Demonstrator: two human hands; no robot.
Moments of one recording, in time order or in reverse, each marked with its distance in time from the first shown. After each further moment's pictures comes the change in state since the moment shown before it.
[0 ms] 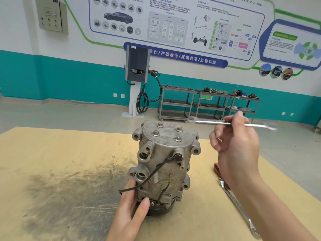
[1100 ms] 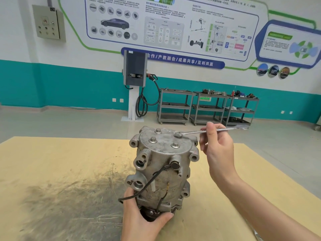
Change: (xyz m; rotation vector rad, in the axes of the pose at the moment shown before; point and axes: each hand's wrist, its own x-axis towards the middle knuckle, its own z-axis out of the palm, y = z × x) left_hand 0.020 -0.014 0.026 0.331 0.204 0.112; right_hand 0.016 0.040 -0.006 -0.299 -0.030 -0.047
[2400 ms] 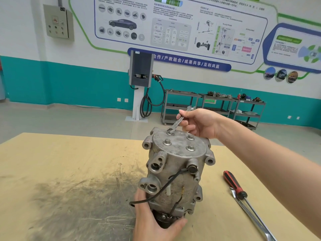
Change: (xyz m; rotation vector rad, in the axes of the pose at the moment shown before) left_hand -0.002 -0.009 -0.011 0.017 -0.258 -0.112; right_hand 0.106 -0.007 0.055 -0.084 -0.645 0.811
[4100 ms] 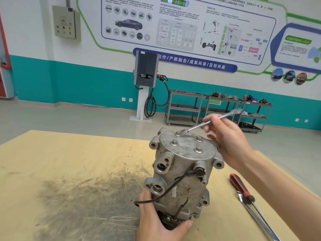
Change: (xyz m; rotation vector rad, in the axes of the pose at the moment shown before) left_hand 0.001 0.002 0.004 0.081 0.156 0.041; right_hand -0.051 0.052 0.007 0.042 0.343 -0.579
